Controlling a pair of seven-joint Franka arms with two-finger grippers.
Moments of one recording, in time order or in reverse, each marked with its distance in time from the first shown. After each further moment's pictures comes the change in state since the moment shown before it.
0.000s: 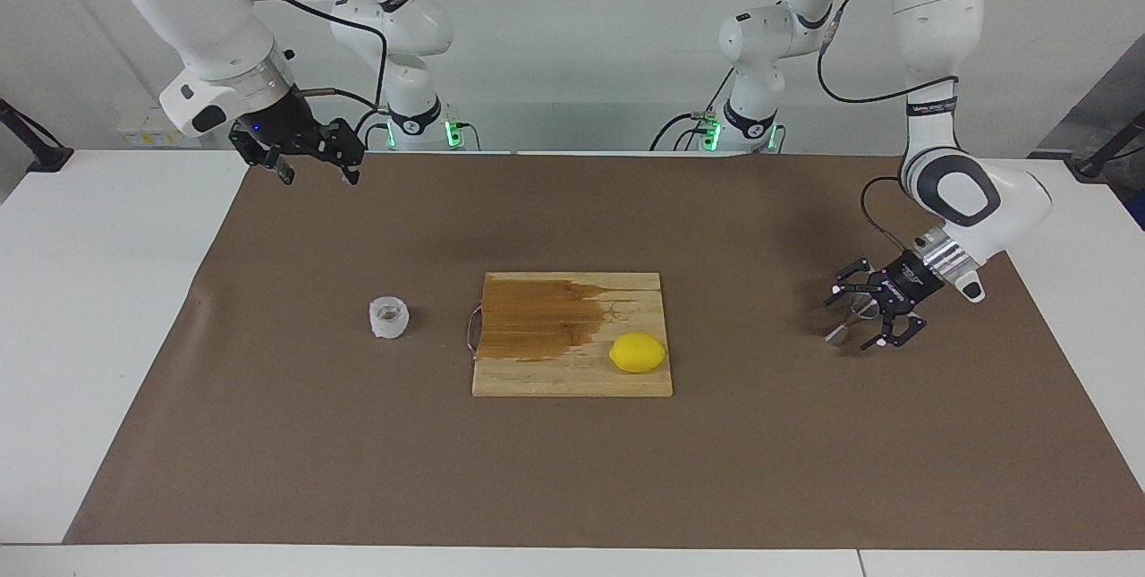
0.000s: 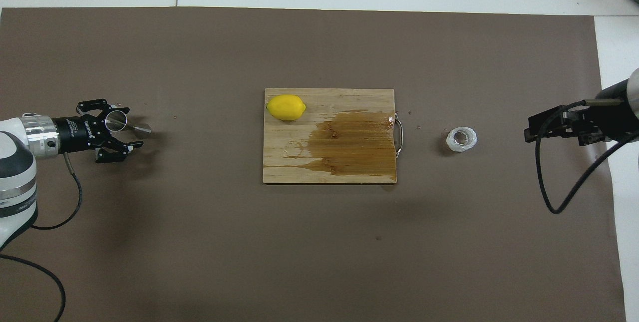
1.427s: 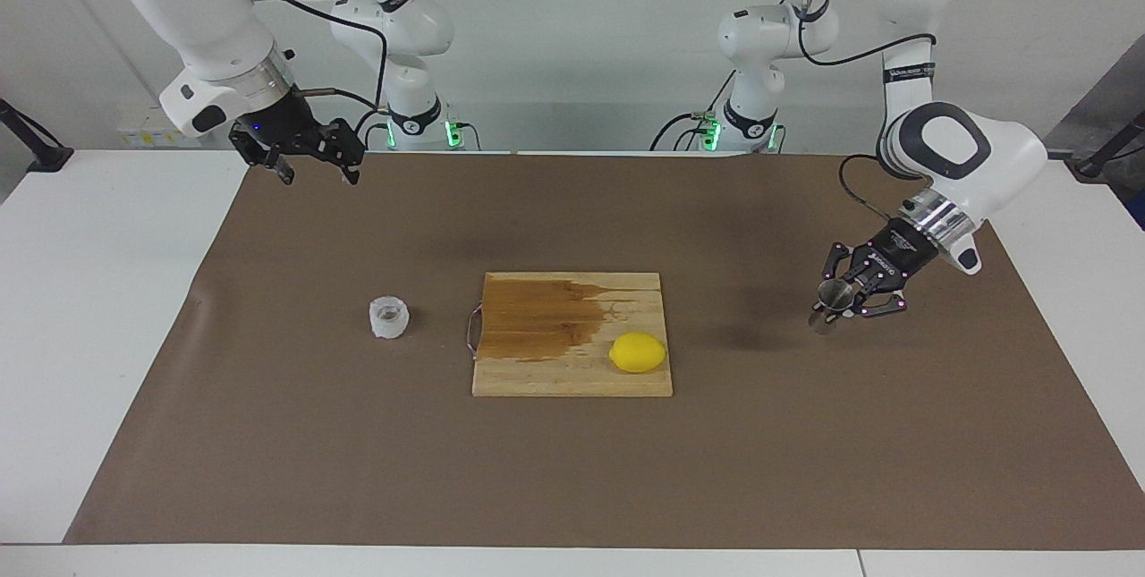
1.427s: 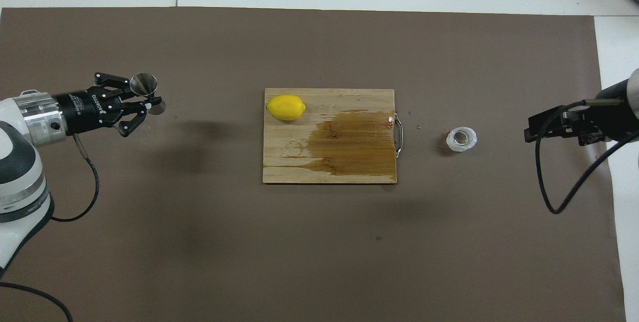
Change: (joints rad) left arm -0.177 -0.189 -0.016 -0.001 -0.162 0.065 -0.141; right arm 0.000 0.000 0.000 0.000 0.000 0.000 0.000
